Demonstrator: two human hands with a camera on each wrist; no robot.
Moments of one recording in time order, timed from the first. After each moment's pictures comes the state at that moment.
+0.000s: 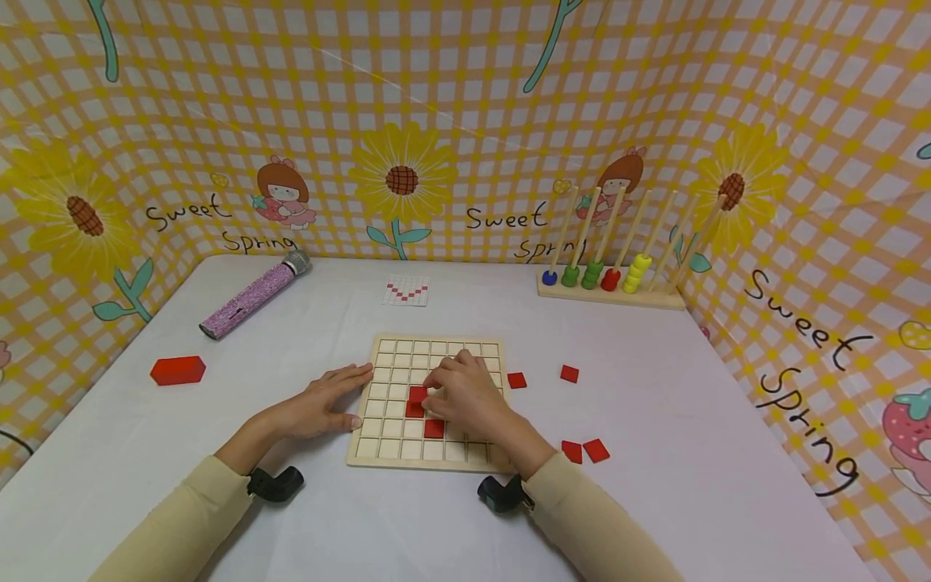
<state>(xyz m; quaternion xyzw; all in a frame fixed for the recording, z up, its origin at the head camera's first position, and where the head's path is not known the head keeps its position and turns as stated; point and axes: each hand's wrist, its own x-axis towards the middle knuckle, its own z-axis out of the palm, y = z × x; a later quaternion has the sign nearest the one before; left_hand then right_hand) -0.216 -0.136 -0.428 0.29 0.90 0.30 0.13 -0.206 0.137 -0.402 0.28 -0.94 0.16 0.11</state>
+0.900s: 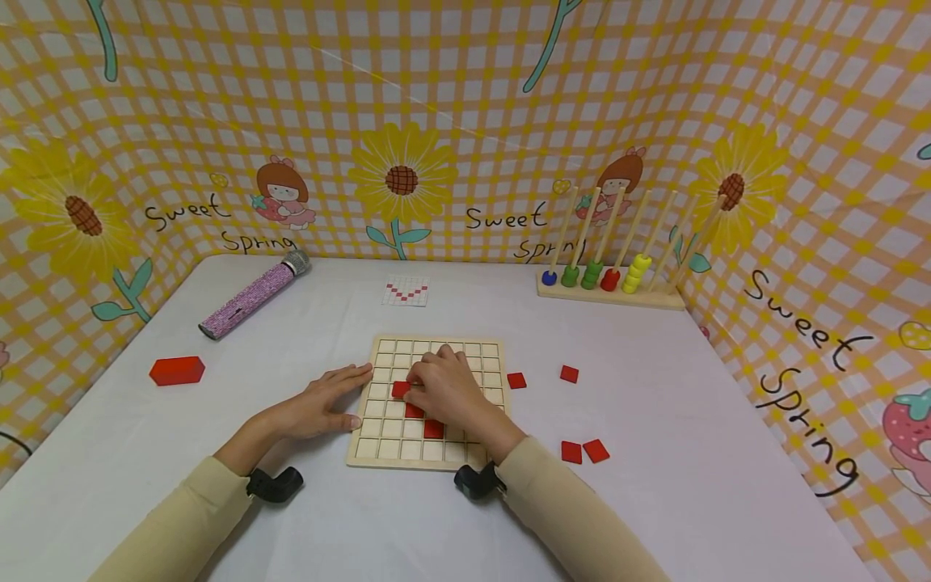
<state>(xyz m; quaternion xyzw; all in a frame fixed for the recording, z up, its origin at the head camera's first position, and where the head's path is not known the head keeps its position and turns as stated) -0.216 -0.134 -0.427 0.30 0.90 0.30 0.13 -0.222 0.108 -0.403 0.26 -0.95 0.14 0.06</state>
